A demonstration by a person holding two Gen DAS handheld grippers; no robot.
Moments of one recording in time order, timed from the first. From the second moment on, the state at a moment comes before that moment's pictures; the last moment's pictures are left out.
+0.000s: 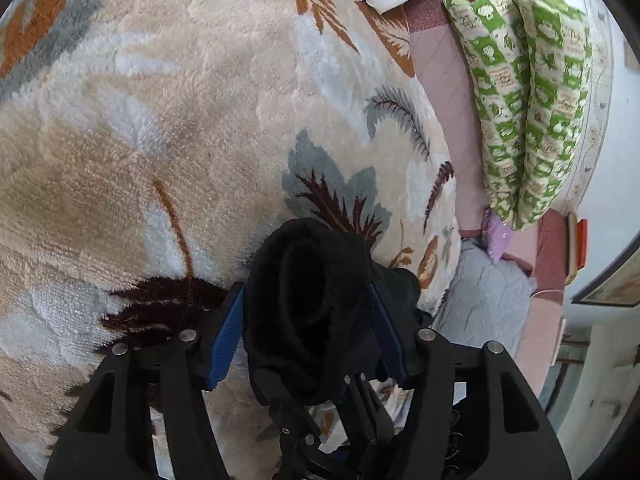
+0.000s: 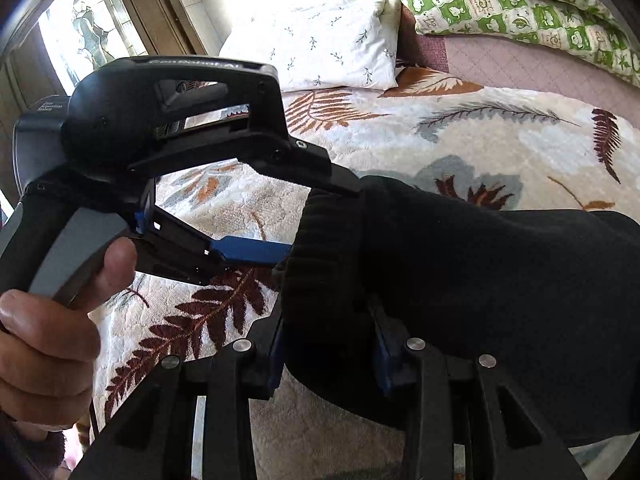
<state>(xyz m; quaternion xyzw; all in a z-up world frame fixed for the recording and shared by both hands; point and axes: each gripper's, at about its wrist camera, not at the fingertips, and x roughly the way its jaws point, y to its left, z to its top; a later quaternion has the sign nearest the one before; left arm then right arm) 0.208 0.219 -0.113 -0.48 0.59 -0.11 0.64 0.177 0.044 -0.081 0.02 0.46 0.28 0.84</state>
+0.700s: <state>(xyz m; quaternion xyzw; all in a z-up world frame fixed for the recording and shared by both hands) 0.185 0.164 -0.033 -0.50 0.53 -0.18 0.66 0.152 -0.011 -0.030 0.12 0.42 0.30 0.85</state>
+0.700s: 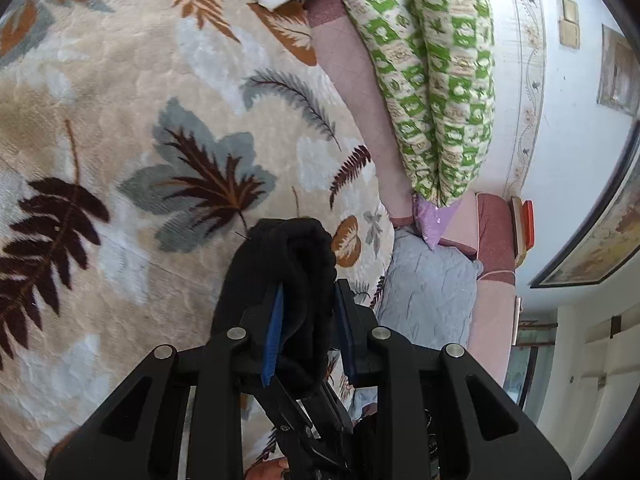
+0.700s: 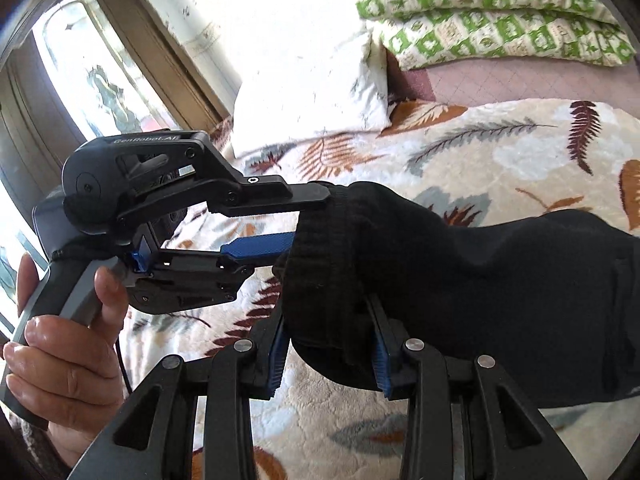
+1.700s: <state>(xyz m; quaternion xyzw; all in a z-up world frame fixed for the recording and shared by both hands) 0.270 -0.135 -0.054 -0.34 0.65 -0.24 0.64 0.153 -0.335 -0.094 0.40 0.41 0.20 0.80</state>
